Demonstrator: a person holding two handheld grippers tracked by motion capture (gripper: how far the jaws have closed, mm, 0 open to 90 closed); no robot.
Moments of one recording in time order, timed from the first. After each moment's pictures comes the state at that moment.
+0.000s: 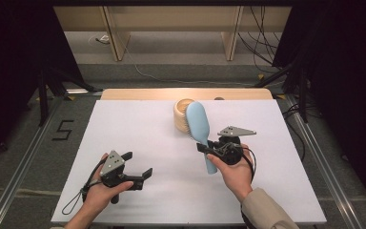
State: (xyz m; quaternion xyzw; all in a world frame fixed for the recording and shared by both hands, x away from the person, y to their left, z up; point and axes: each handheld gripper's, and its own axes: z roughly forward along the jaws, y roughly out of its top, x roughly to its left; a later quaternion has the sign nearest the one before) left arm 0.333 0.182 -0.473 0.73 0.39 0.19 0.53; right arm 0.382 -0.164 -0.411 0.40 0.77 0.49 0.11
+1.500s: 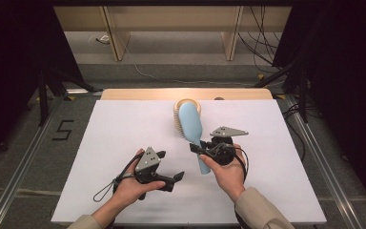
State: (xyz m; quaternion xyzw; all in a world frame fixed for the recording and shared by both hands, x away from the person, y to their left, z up) left arm 0.343 0.096 -0.460 0.77 0.31 0.14 0.53; right arm 0.383 -0.146 -0.414 0.39 0.77 0.50 0.10
